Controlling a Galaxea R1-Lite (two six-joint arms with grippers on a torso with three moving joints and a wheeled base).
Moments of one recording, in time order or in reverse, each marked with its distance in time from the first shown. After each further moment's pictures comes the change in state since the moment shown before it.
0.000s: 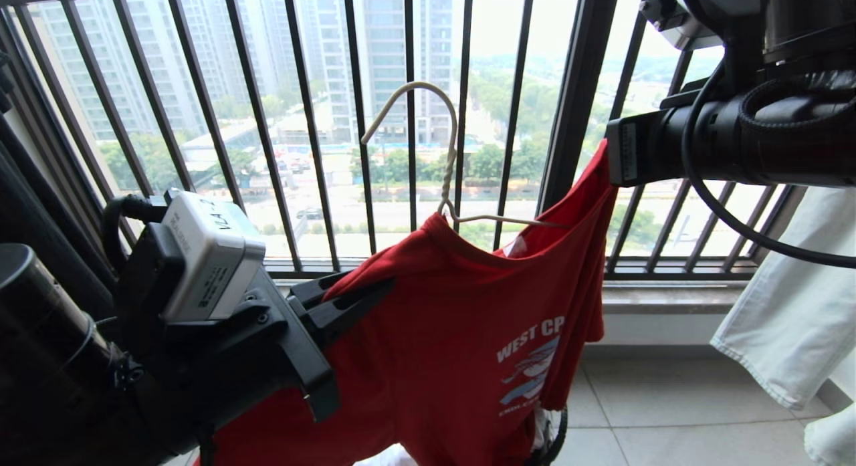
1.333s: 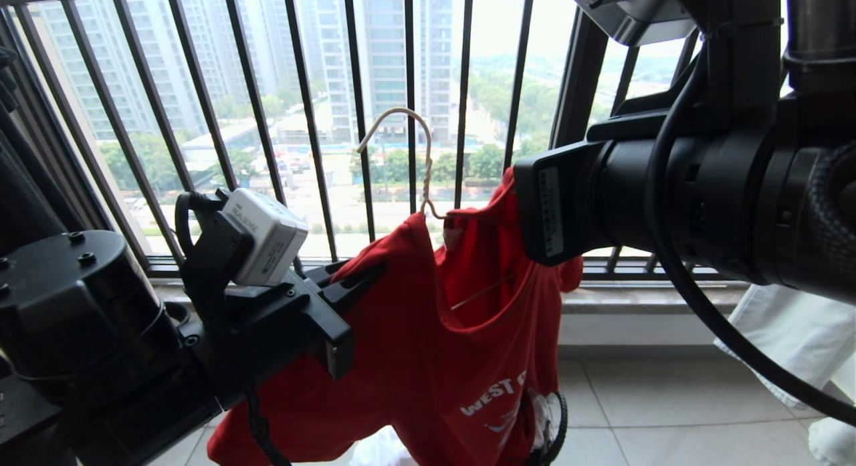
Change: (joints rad) left arm 0.076 0.093 -0.035 -0.013 0.063 -0.003; right arm 0.441 0.007 0.004 0.006 -0.176 0.097
